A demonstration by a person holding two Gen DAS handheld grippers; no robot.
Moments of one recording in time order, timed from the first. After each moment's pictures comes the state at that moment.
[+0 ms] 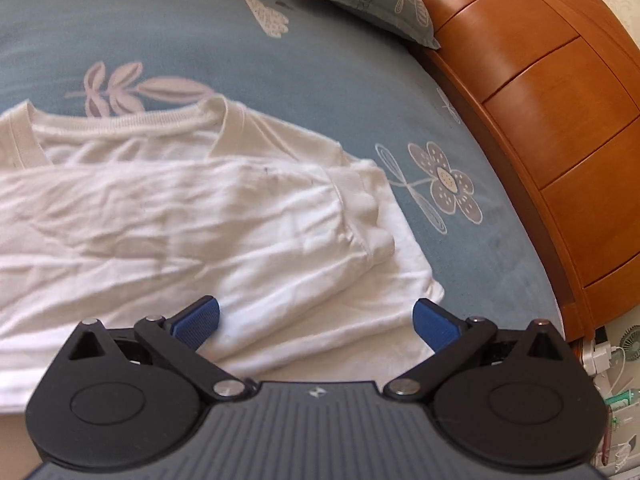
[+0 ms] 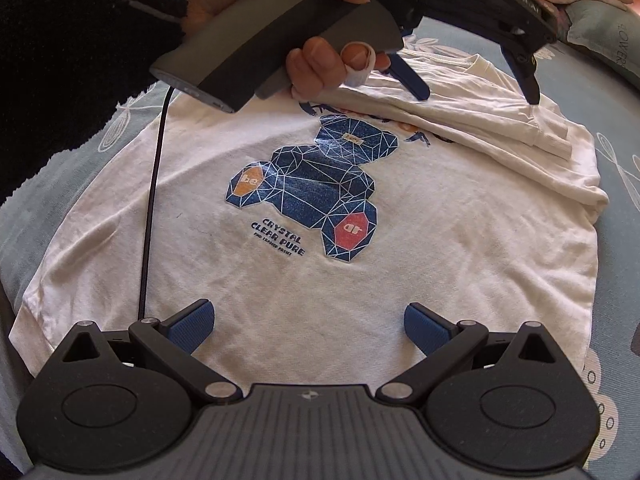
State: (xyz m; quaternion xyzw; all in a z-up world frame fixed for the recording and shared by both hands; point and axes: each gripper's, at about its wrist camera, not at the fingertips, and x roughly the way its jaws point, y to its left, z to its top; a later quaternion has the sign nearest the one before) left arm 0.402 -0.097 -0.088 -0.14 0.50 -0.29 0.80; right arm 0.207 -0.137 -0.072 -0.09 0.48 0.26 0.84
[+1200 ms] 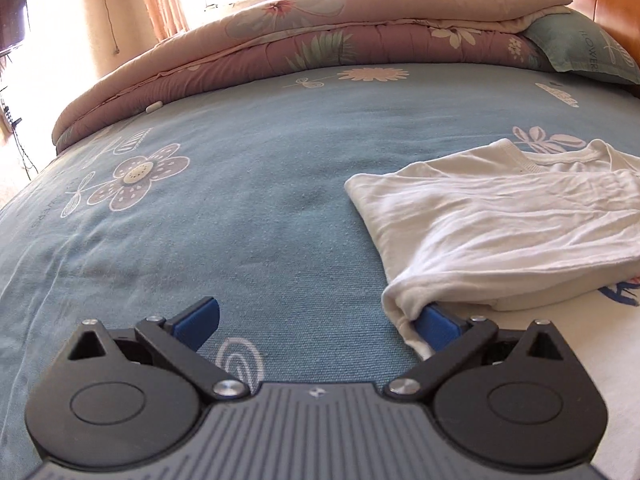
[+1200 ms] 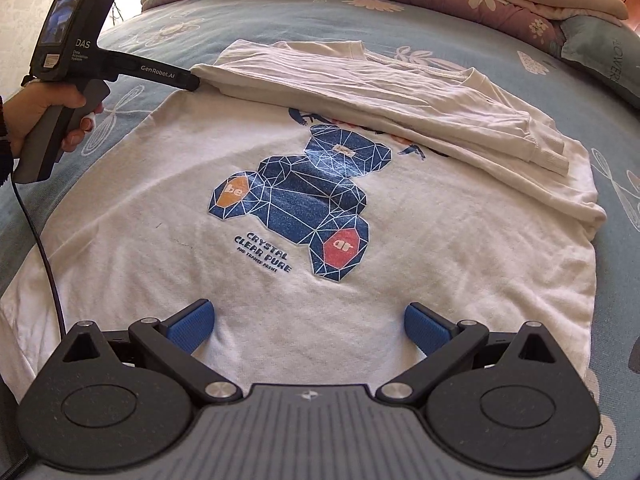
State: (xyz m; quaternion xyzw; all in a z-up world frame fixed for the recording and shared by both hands) left arm 0.303 0.123 -0.099 0.04 0.36 0.11 0.93; right arm 0.211 -0.131 -0.078 -0.10 0.45 0.25 0.85
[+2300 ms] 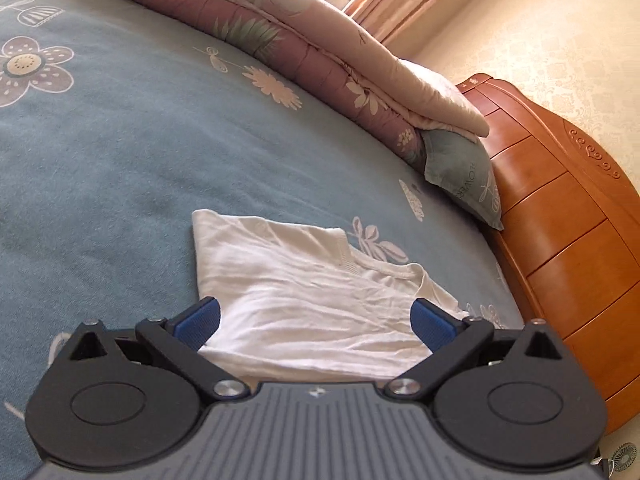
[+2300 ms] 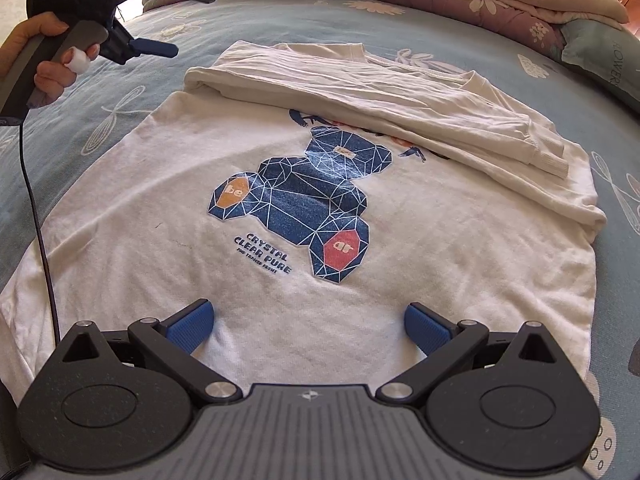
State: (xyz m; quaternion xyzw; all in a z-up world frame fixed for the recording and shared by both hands) left arm 0.339 0.166 -0.051 -0.29 0.35 -0.13 0.88; right arm 0.210 -0.129 -0.079 -0.11 0.44 0.25 0.85
